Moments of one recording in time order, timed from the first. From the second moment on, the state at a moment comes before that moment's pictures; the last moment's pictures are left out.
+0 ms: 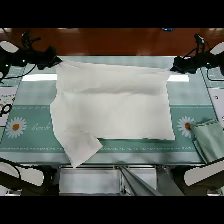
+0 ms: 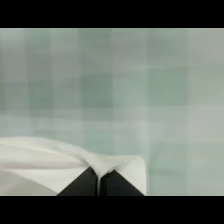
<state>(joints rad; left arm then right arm) 0.16 -1.73 1.62 0.87 -1.01 -1.44 -0.23 -1.78 1.68 -1.08 1.14 1.37</state>
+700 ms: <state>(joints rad) 0.21 -1.64 1.26 0.98 -1.27 -1.32 -0.25 -1.77 1.48 -1.09 1.42 1.34</state>
